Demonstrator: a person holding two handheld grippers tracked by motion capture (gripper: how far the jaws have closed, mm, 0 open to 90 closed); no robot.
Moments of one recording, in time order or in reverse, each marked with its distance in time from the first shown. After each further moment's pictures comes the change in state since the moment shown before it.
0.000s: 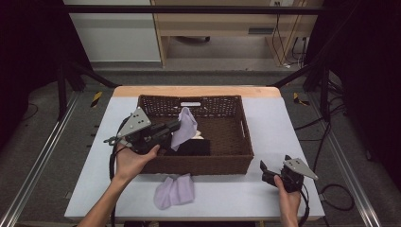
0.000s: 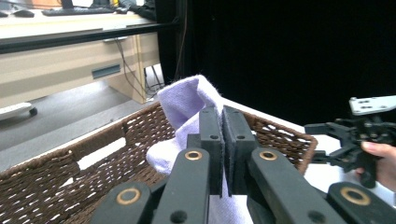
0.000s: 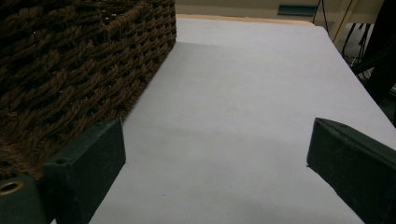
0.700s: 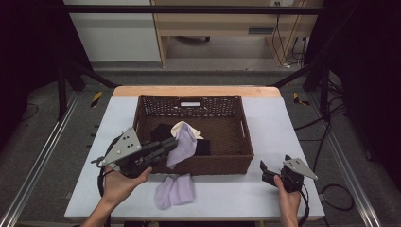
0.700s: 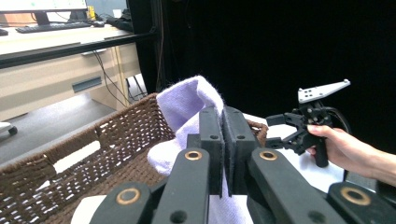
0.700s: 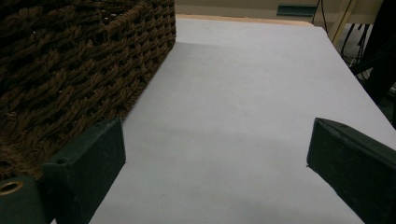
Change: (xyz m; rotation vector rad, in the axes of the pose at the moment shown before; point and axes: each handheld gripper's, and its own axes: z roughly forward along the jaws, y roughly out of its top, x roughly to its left) left arm -0.034 -0.011 -0.037 -0.019 -0.075 0.046; right arm 0.000 0.000 0.000 -0.001 -0.003 -0.002
